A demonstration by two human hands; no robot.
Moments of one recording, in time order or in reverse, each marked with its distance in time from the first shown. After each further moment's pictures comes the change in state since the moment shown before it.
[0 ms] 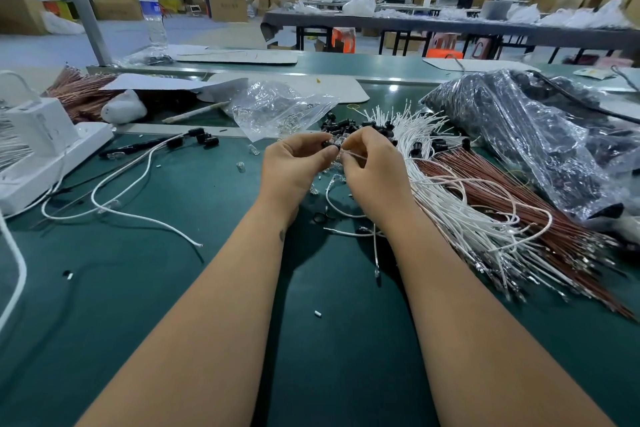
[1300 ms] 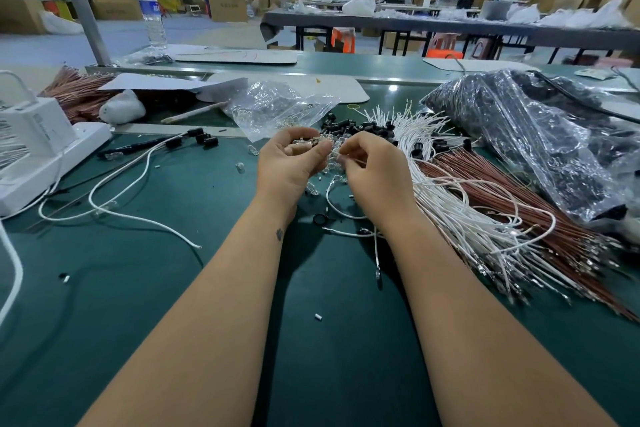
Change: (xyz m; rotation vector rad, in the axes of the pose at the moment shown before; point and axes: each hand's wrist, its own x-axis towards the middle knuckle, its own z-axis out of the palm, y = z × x) left_hand 0.002 0.003 -0.001 -0.064 0.078 -0.079; right_hand 0.000 0.001 0.000 -0.064 0.016 0.003
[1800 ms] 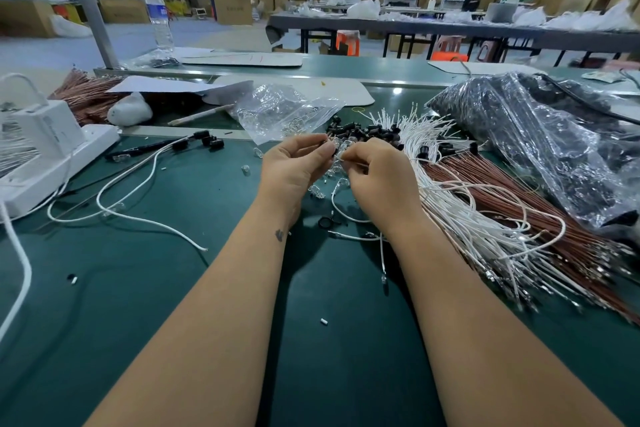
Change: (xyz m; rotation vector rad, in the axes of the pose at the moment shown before) left_hand 0.005 -0.002 -0.004 -0.185 -0.032 -0.089; right_hand -0.001 0.000 0.000 -0.071 -0.015 -0.081
